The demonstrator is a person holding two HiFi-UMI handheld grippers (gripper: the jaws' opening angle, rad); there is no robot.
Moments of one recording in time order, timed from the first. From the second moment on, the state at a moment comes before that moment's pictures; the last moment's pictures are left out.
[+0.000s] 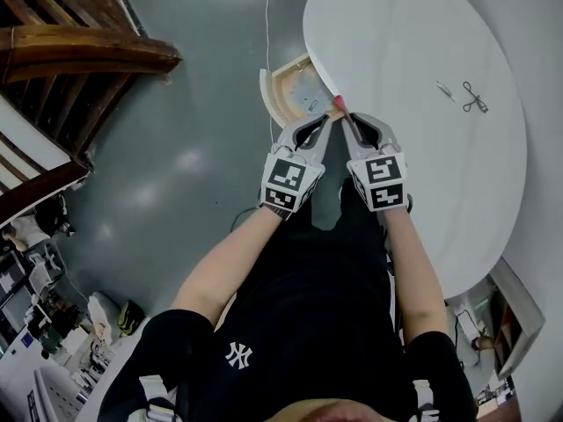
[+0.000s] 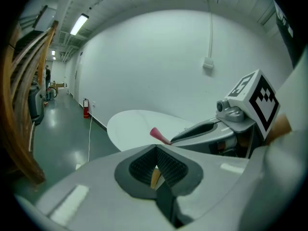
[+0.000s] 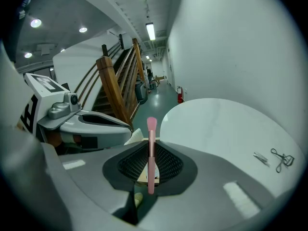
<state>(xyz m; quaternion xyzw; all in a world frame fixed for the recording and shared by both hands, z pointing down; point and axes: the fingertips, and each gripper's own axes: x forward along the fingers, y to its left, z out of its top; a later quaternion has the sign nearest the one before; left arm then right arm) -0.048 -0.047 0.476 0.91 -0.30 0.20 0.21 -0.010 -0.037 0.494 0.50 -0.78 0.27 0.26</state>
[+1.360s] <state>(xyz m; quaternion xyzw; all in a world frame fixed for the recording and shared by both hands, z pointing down) -0.118 -0.141 0.573 0.90 -0.32 0.17 0.24 -0.111 -0.106 0.685 0.46 -0.77 0.32 0.31</state>
